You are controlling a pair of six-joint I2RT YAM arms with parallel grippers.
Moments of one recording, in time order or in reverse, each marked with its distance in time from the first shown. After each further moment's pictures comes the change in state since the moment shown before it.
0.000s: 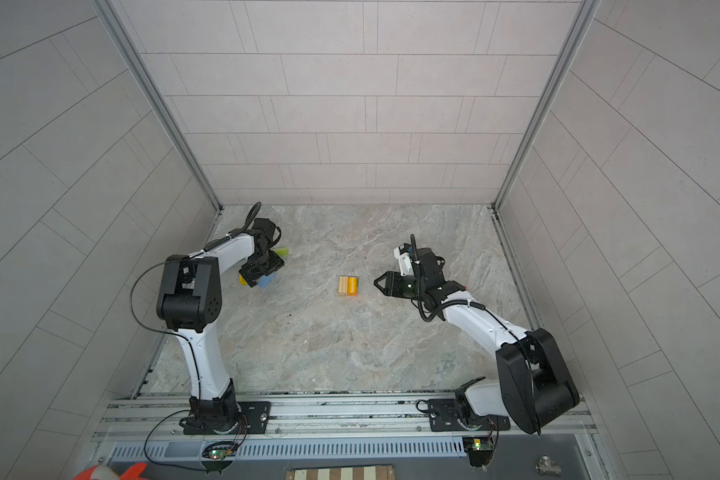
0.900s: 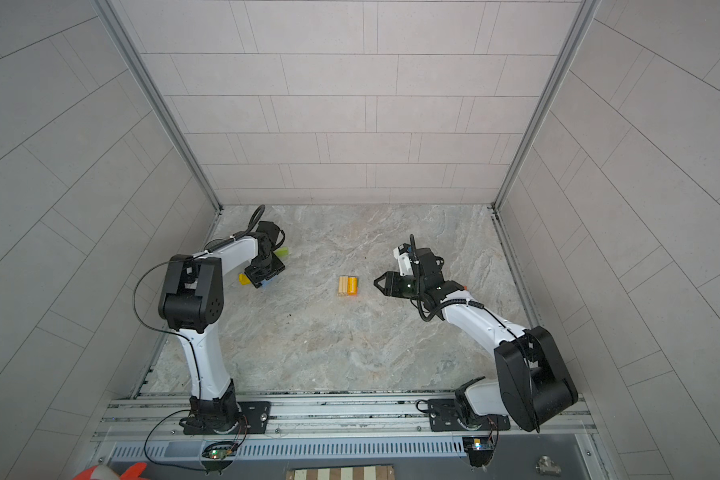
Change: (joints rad) left arm -0.042 -0.002 -0.034 0.020 -0.003 -0.008; right arm 0.001 0.012 -0.001 0.012 -0.002 0.003
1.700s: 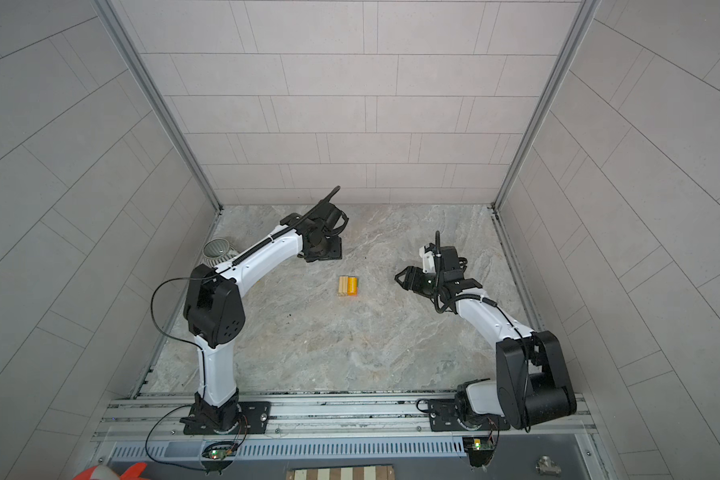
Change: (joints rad) left arm -0.441 -0.009 0.428 -0.164 0.071 0.307; right arm -0.225 -0.020 -0.015 -0.100 -0.035 -0.014
